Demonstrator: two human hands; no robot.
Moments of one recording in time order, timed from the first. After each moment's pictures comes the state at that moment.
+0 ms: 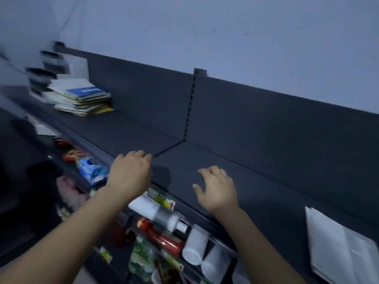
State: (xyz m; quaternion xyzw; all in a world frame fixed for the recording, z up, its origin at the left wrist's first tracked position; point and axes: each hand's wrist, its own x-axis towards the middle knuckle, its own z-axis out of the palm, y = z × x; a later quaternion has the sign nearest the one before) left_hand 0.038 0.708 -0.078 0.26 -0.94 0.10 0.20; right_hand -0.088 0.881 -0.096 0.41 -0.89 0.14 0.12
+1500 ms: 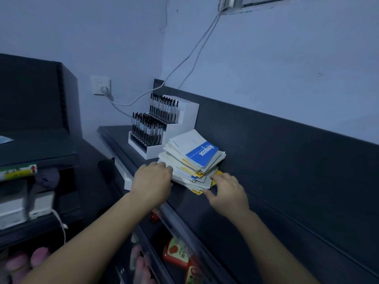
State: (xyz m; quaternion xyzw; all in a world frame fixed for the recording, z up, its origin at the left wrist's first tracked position) left_hand 0.059 0.123 -0.059 0.35 -0.91 0.12 0.18; right_hand -0.101 0.239 -0.065 0.49 -0.86 0.14 0.08
